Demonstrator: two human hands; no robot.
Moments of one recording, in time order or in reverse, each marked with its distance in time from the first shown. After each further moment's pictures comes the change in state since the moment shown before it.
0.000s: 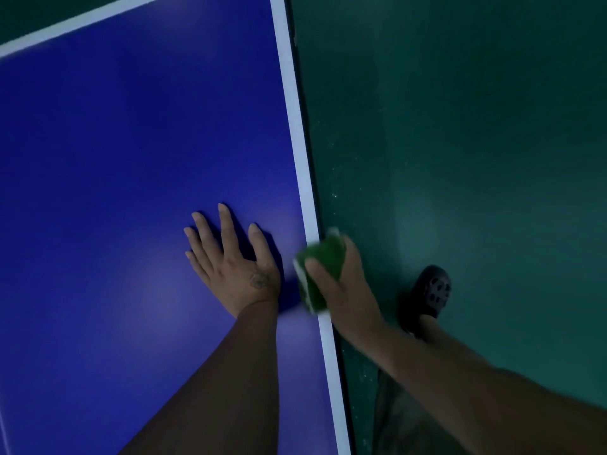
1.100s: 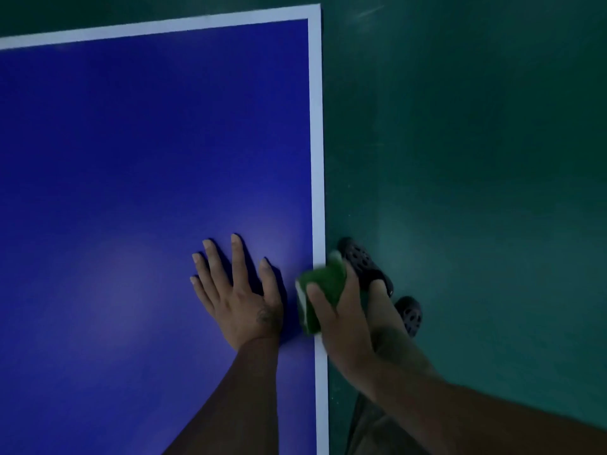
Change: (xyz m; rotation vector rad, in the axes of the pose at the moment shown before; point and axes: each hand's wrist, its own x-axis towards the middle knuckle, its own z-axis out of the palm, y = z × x) left_hand 0.001 -0.009 0.011 -0.054 0.035 0.049; right_hand 0.022 -0.016 0.009 -0.069 0.096 0.008
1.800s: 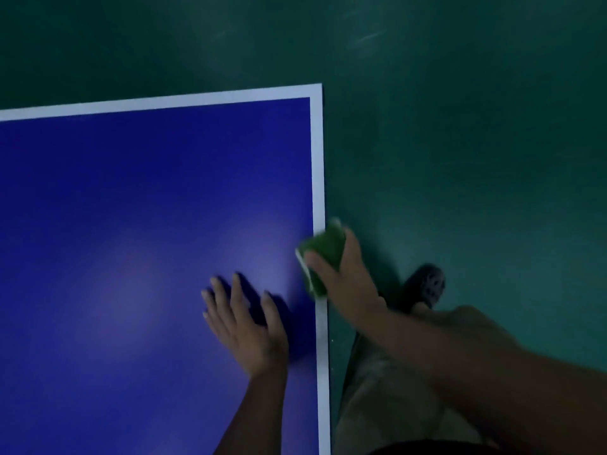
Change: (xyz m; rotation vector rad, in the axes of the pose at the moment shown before) left_hand 0.051 0.040 -0.005 -0.139 -0.112 -0.161; right_hand 0.110 -0.140 -0.017 -0.063 -0.119 -0.030
